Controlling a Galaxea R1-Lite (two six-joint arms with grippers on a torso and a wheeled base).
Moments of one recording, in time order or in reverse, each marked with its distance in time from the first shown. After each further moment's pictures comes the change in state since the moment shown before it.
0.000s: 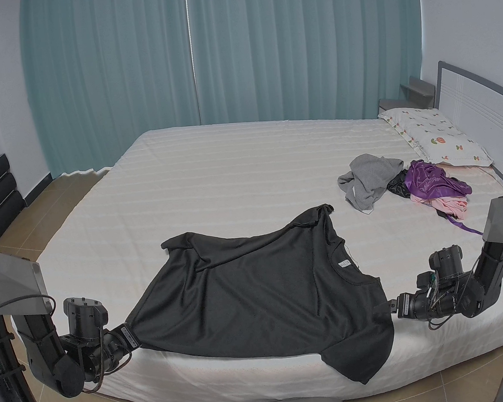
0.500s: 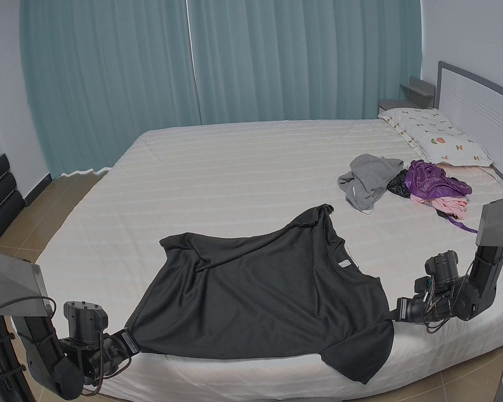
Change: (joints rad) left arm 0.000 0.003 0.023 0.002 0.000 0.041; right arm -0.002 0.061 -0.013 -0.021 -0.027 0.006
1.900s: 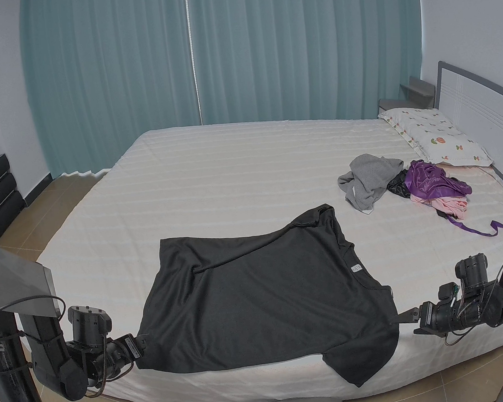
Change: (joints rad) left arm 0.012 0.068 0.004 -0.043 -0.011 0.041; right arm -0.091 -0.194 0.237 -0.023 0.184 0.090
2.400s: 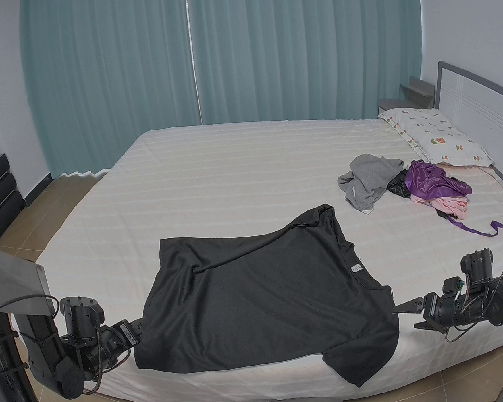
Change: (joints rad) left arm 0.003 -0.037 -0.005 -0.088 -0.007 -0.016; right arm -0.018 -0.031 0.010 -0.047 0.032 0.093
